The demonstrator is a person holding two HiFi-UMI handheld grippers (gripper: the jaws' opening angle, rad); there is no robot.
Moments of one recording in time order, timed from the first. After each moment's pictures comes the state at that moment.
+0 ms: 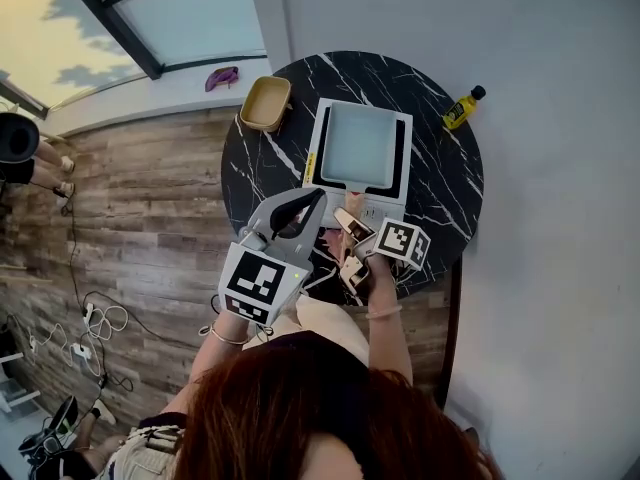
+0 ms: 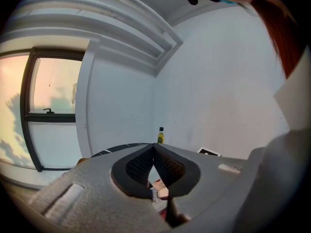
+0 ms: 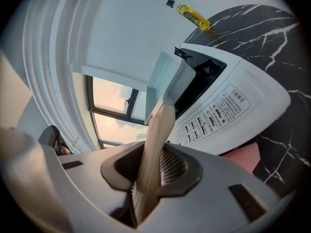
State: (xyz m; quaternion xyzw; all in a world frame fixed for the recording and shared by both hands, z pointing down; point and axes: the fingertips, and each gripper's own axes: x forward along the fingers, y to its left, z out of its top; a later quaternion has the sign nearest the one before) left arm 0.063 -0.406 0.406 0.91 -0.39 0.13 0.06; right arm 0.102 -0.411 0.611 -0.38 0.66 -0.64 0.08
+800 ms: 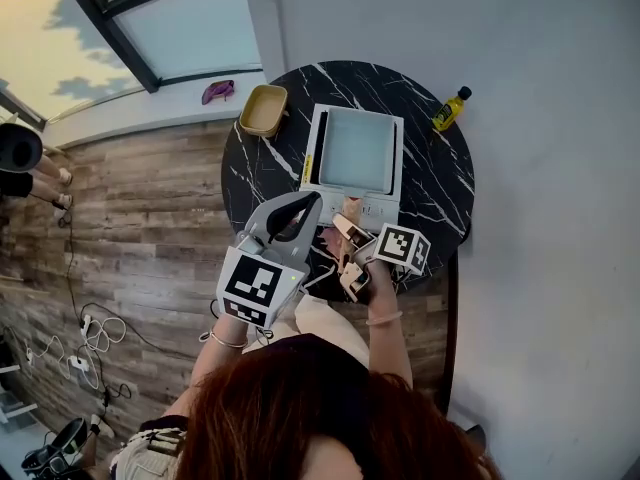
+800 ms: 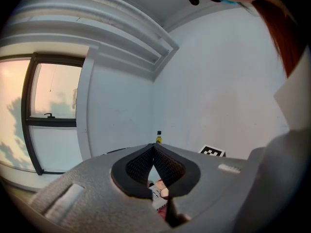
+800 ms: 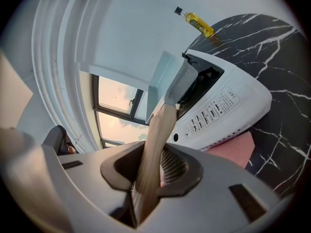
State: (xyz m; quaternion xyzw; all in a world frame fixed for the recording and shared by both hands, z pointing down) left arm 0.055 -0.373 0.387 0.91 -0.39 0.11 0.04; right arm 0.100 -0.380 0.581 -0.38 0.68 -0.62 0.09
